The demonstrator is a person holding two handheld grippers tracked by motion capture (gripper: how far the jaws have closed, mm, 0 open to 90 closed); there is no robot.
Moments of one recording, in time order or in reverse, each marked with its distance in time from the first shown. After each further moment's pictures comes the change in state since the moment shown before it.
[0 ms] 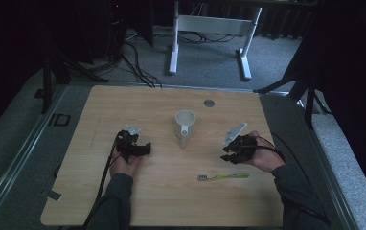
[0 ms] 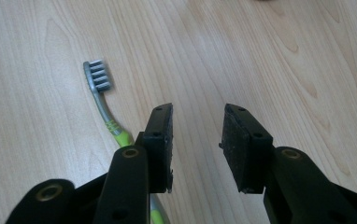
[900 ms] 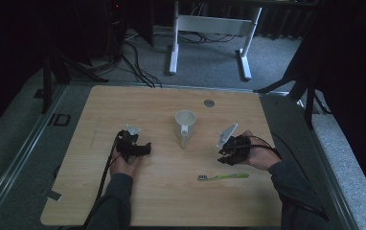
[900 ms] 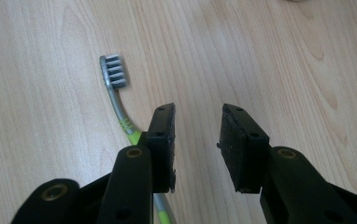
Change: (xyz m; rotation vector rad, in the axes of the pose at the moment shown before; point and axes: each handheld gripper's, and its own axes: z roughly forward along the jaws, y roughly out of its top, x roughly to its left) left arm 0.000 0.000 0.000 0.000 0.000 0.000; right arm 0.006 0.015 0.007 0.068 0.046 -0.071
